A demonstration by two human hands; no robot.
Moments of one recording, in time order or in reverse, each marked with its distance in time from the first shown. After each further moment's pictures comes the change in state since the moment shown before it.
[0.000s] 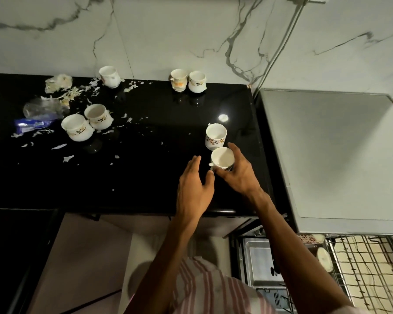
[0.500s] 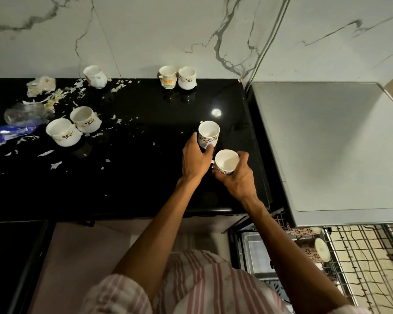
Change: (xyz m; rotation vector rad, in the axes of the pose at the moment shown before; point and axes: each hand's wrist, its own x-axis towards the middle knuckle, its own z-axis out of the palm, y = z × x) left_hand 0.093 0.004 0.038 -0.026 0.004 -0.059; right_hand -0.011 0.021 0.015 0.061 0.240 0.156
